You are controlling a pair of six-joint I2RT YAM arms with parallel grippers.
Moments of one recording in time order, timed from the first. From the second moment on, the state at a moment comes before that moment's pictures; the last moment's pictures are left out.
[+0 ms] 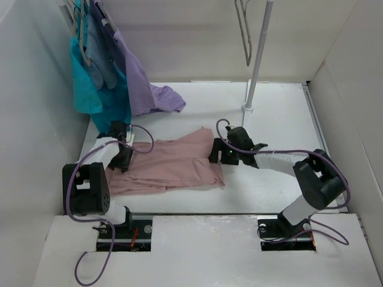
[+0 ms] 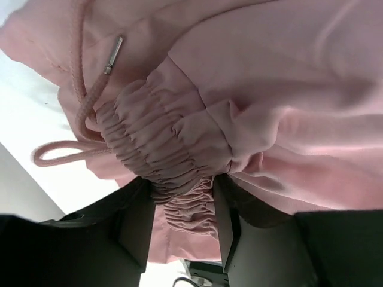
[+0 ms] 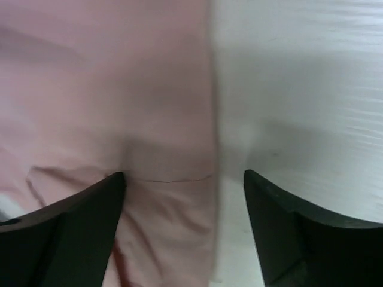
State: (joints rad) left arm 0.03 1.49 0.86 -0.74 -0.22 0.22; right arm 0.59 1.56 0.81 -0.10 -0.11 0.64
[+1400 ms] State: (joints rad) left arm -0.25 1.18 0.92 -0.80 -0.28 0.26; right arm 0.30 1.14 1.69 -0.30 -0.08 0.32
